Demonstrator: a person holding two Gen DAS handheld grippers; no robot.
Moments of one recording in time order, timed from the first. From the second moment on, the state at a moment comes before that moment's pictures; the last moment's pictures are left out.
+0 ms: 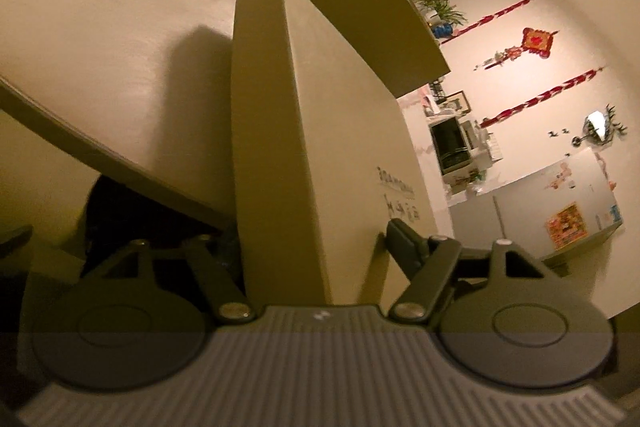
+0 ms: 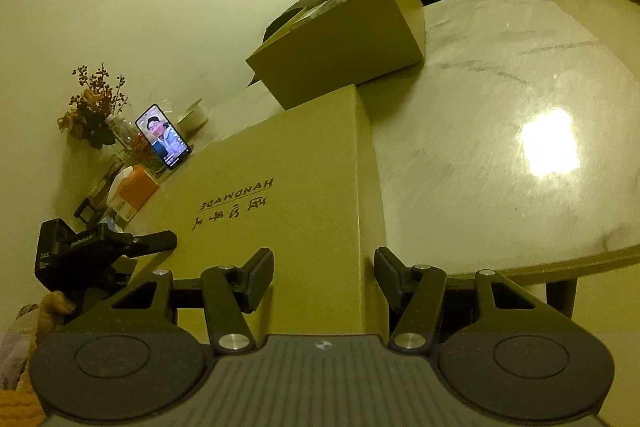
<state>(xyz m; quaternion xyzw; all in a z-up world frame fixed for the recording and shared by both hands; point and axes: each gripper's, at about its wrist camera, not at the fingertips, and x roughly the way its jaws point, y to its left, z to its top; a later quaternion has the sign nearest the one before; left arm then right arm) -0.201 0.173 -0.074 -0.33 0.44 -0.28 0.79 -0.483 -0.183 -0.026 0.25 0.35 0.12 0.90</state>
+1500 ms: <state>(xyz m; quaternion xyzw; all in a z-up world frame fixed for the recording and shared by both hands) -0.248 0.200 -0.064 -0.39 0.32 -0.35 0.79 -0.485 -0.214 -0.036 0.44 0.28 0.19 0.83</state>
